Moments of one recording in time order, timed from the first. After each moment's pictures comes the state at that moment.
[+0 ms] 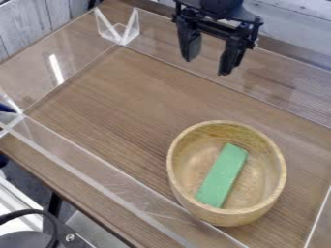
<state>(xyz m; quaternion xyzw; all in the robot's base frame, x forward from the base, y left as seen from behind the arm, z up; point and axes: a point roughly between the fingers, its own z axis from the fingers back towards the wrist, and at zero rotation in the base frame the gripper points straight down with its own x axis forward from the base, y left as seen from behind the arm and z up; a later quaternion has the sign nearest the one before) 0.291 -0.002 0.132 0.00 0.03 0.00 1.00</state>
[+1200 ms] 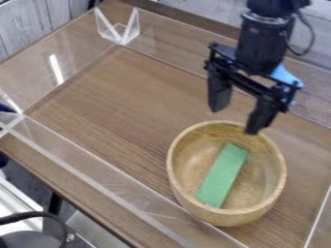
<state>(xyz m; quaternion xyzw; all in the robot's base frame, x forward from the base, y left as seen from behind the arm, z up) 0.245 -0.077 0.113 -0.01 0.10 -0.12 0.99</state>
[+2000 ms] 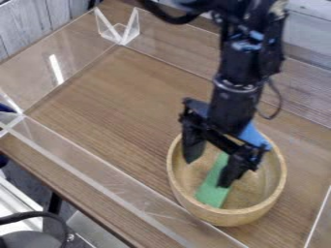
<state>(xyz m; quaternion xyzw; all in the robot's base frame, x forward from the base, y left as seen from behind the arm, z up) 0.211 -0.049 0.063 0.00 0.11 -0.06 0.99</state>
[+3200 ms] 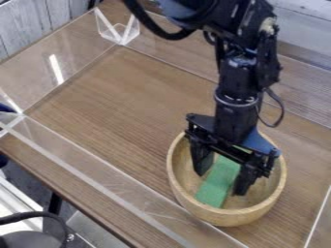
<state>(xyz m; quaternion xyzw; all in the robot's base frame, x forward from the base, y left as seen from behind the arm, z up) 0.216 -0.073 0.048 -0.04 0.08 -0.02 1.00</state>
